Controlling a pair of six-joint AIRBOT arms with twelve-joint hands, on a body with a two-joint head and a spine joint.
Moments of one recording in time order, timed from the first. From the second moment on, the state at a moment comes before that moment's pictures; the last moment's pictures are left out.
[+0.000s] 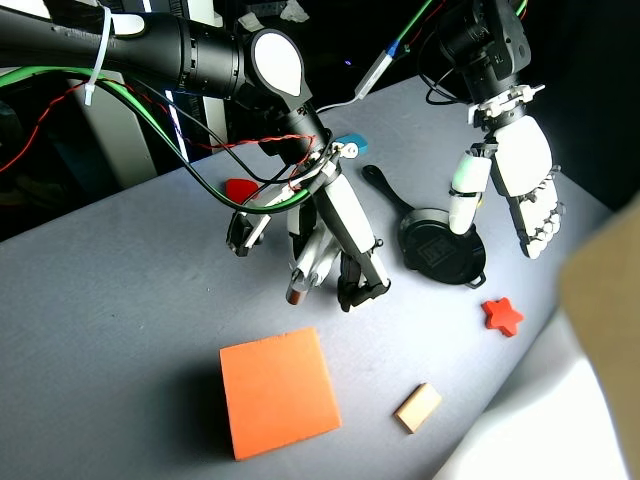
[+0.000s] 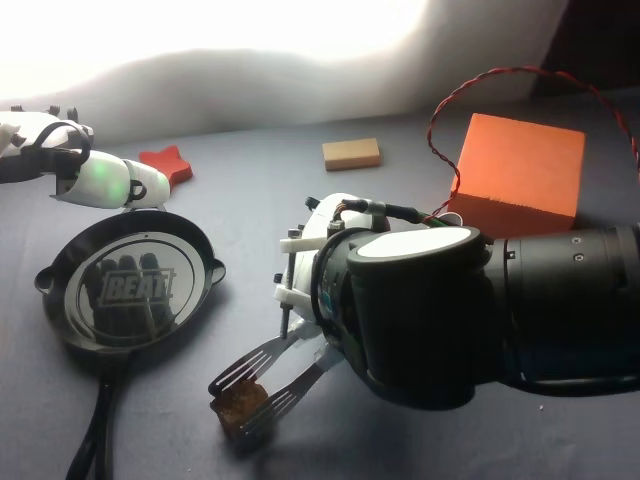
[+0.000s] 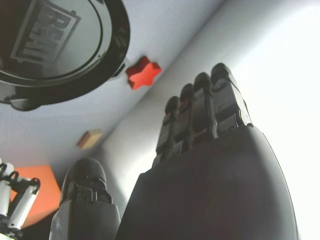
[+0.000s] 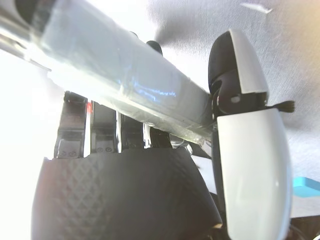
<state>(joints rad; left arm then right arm) 0.25 -0.91 1.04 -2.00 -0.72 2.66 -0.20 -1.63 1.06 -1.07 -0.97 -0.39</state>
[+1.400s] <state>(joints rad) 0.25 -0.91 1.04 -2.00 -0.72 2.66 -0.20 -1.63 1.06 -1.07 -0.97 -0.44</state>
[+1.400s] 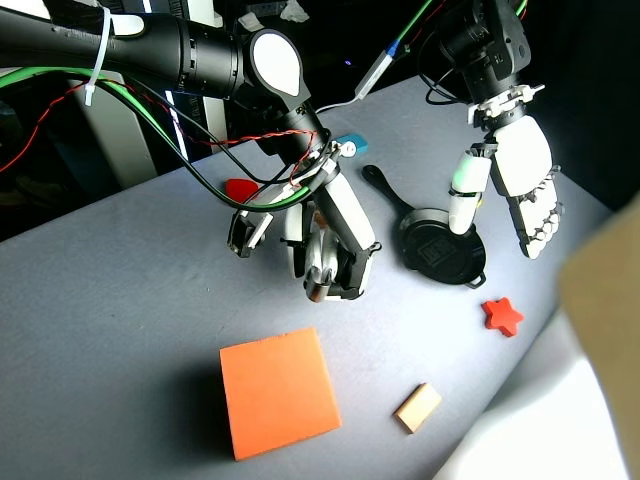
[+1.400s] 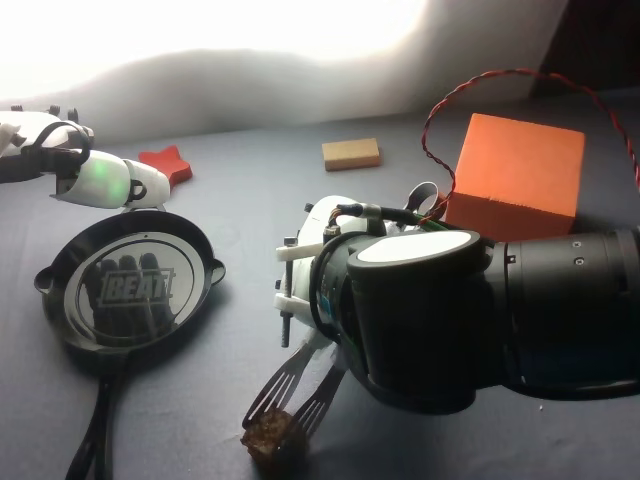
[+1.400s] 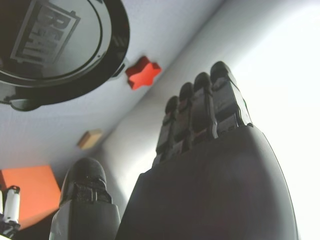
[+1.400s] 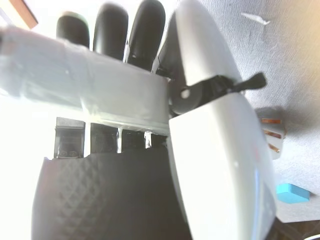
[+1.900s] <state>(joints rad) 0.25 -0.91 1.04 -2.00 -0.72 2.66 -0.20 -1.63 1.05 -1.08 -0.96 -0.44</state>
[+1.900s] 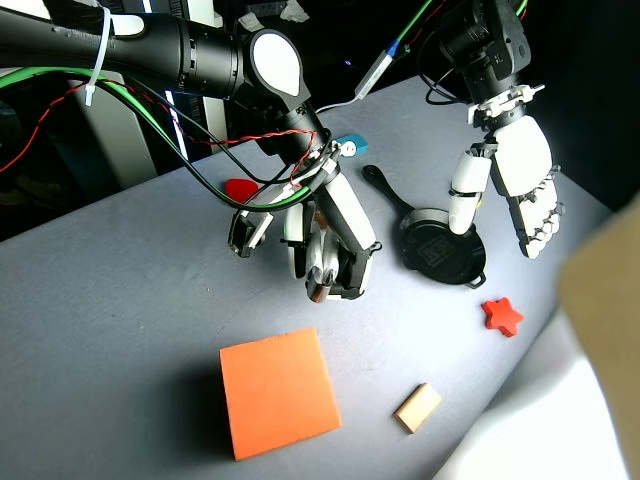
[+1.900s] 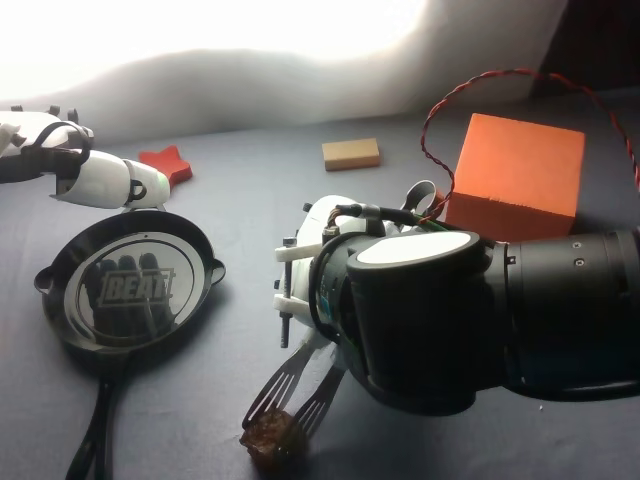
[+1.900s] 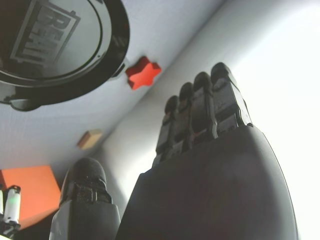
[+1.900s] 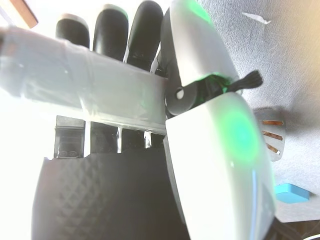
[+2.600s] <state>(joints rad) 0.25 -0.91 1.04 -2.00 -0.72 2.66 -0.20 -1.63 1.04 -1.08 -0.96 -0.45</state>
